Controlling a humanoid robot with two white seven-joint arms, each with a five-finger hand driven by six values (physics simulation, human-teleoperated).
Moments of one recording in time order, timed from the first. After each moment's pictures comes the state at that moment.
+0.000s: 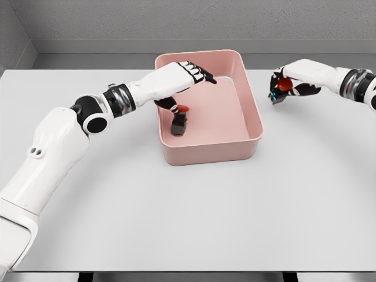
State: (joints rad) left arm -0.78 0.24 -0.61 -1.06 -0.73 -0.61 -0.16; right arm -1.02 -0.69 1.03 -0.89 0.24 -0.54 0.27
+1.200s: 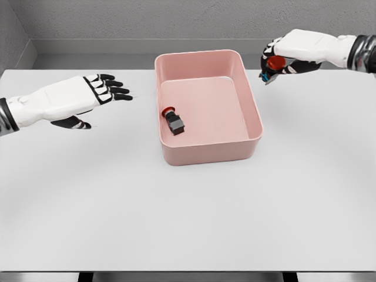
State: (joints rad) left arm -0.65 0.96 -0.70 -1.57 -0.44 -0.61 -0.16; right arm -1.11 -0.77 0.96 -1.17 0.24 -0.57 0.43
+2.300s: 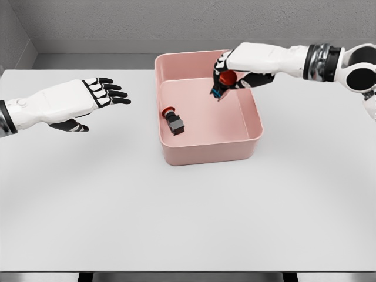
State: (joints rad) left arm -0.65 0.97 -0.71 -1.58 -0.44 -0.61 -0.16; right arm -1.08 -0.66 0.98 -1.28 0.11 -0.56 0.48
